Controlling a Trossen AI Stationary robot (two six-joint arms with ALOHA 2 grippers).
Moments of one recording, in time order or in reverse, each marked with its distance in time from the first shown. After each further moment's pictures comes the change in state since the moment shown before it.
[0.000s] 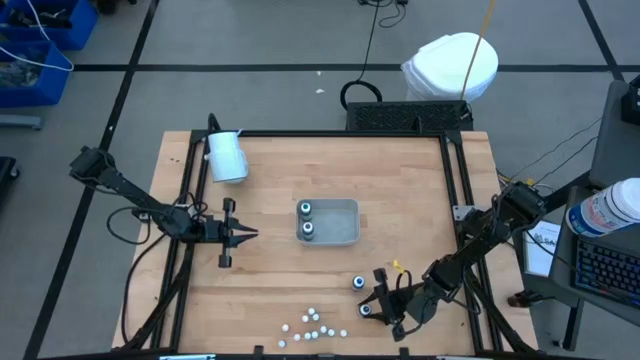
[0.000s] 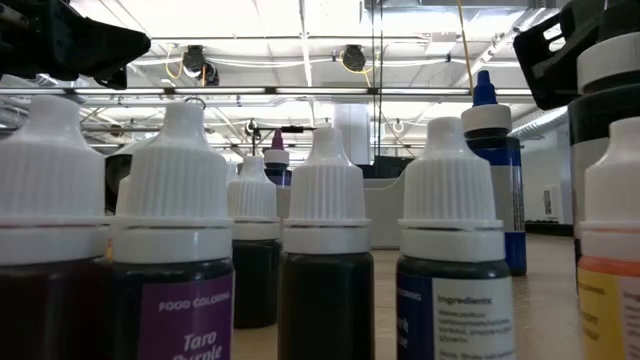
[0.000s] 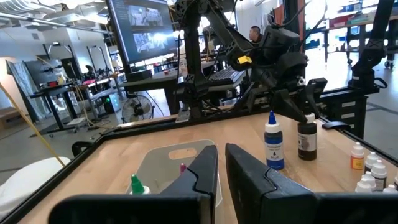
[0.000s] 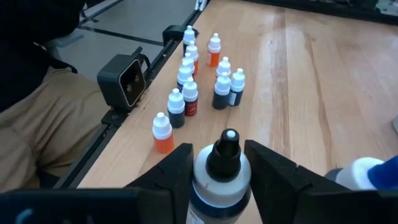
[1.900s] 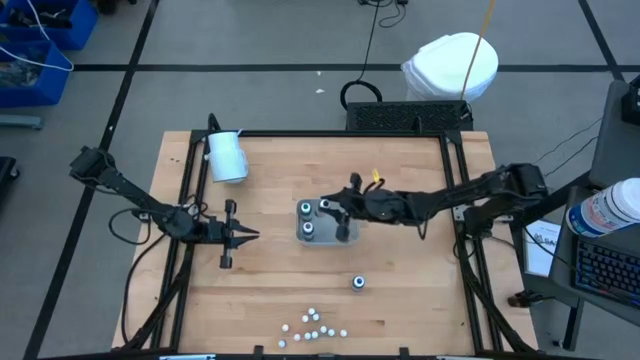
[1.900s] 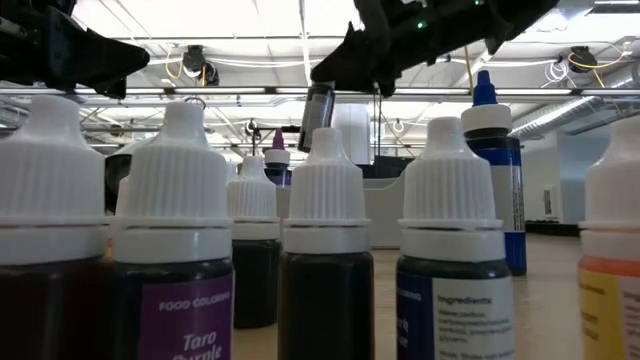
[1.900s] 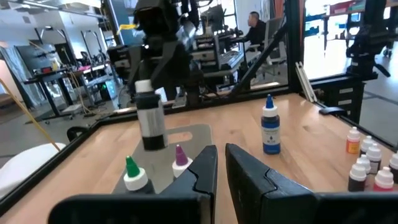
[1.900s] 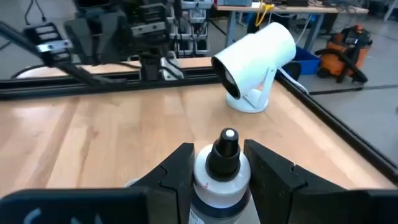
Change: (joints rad) left arm 0.000 0.000 0.000 -0.071 0.000 -0.047; right arm -0.715 -0.135 0.162 -0.056 -0.157 -0.167
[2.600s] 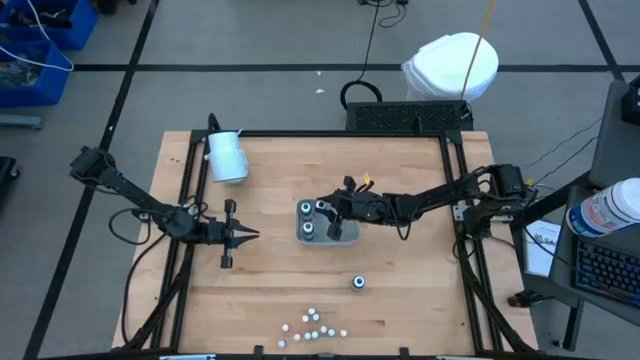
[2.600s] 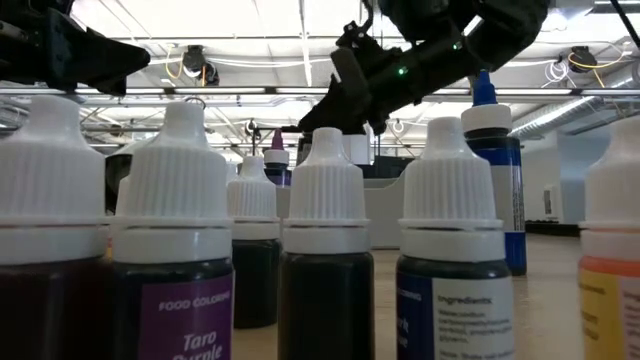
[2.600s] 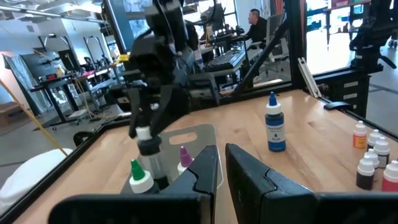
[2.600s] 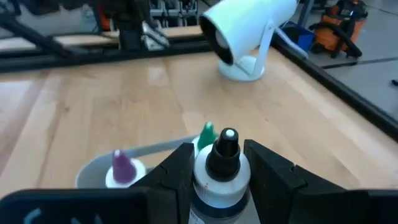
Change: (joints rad) left arm 0.000 0.000 0.000 0.002 -0.007 0.047; right arm -0.042 0.161 0.000 0.073 -0.001 0.038
